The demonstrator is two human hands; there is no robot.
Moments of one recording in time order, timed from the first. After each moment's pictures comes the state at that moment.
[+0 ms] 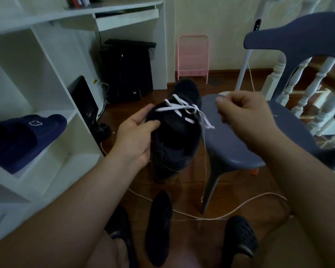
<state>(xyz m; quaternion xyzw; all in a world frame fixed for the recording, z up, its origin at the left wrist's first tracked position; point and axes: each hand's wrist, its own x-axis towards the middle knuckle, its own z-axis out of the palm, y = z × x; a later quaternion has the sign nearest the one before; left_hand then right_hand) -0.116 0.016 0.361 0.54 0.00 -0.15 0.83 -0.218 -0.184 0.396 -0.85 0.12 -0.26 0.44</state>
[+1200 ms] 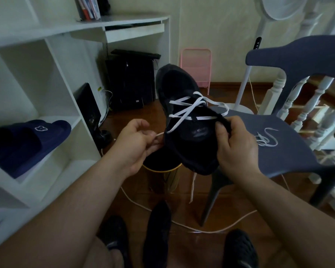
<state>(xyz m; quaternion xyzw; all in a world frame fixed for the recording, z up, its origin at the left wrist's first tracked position) -0.100 0.043 0.367 0.61 -0.04 -0.20 0.76 -0.210 -0.164 0.345 -0.87 0.15 -0.36 0.31</state>
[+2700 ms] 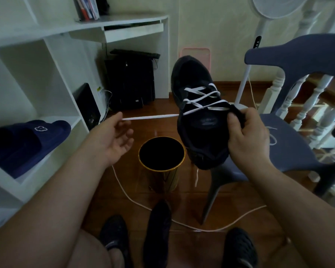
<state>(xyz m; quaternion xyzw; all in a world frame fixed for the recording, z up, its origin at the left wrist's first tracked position) -0.064 0.084 0.373 0.57 0.10 -0.19 0.79 -0.214 -0.183 0.359 -0.83 0.19 -0.38 0.36</state>
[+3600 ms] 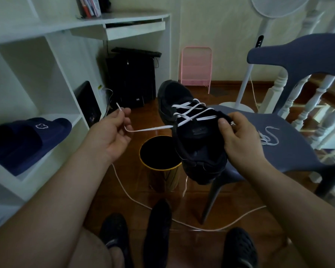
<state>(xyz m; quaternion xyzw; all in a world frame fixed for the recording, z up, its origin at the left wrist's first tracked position) -0.051 0.081 0.365 0.46 0.06 -0.15 0.87 -0.205 -0.178 0.352 -0.84 0.16 -0.31 0.41</state>
